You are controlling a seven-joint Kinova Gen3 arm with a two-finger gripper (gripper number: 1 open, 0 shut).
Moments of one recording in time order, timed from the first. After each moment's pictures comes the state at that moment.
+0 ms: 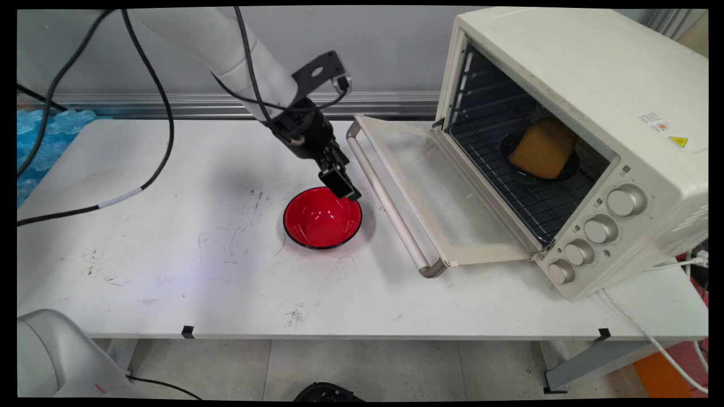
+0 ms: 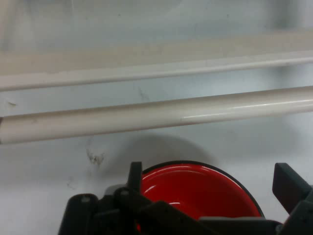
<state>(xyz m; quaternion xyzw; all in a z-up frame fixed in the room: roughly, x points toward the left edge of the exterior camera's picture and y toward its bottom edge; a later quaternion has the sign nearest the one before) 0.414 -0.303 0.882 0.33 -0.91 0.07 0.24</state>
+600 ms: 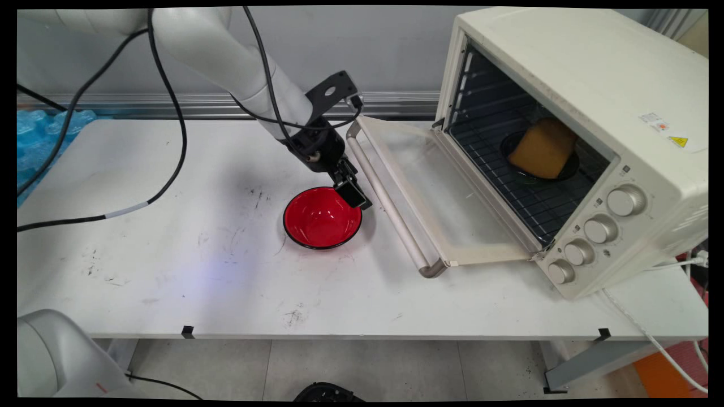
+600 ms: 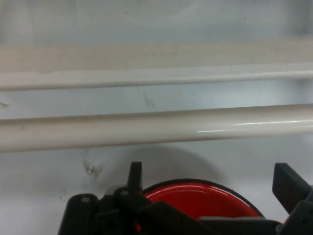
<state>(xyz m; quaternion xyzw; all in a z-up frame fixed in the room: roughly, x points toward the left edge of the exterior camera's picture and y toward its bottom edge) 0.401 -0.313 0.849 0.35 -0.90 0.07 0.25</state>
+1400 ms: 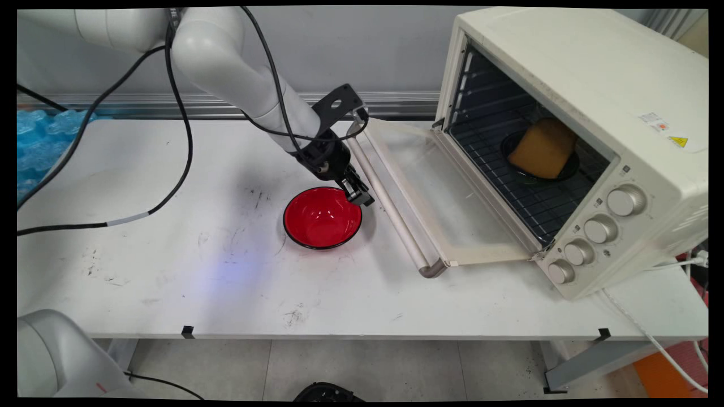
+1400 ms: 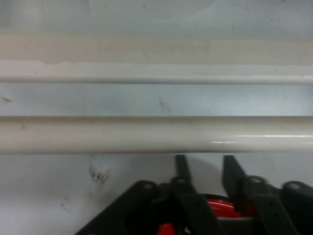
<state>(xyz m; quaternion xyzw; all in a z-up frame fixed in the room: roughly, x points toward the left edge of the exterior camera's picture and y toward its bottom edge) 0.395 -0.320 0.821 0.37 -0.89 0.08 0.25</state>
